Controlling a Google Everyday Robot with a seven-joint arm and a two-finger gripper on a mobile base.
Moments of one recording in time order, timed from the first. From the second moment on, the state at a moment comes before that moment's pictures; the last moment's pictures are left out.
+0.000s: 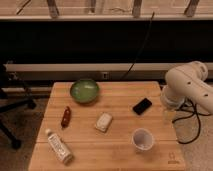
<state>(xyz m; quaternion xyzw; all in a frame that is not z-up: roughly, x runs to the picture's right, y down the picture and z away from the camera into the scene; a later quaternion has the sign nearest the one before) 0.285 0.106 0.684 -0.28 0.02 0.02 0.96</state>
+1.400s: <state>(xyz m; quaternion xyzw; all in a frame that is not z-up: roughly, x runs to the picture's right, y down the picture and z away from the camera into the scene) 0.269 0.078 0.732 -0.28 0.02 -0.02 0.96</state>
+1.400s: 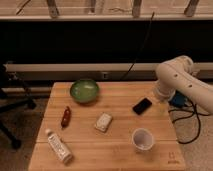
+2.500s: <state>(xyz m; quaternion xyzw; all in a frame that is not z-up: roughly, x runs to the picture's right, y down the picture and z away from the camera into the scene) 0.249 0.070 0.764 -0.28 0.01 -0.07 0.96</state>
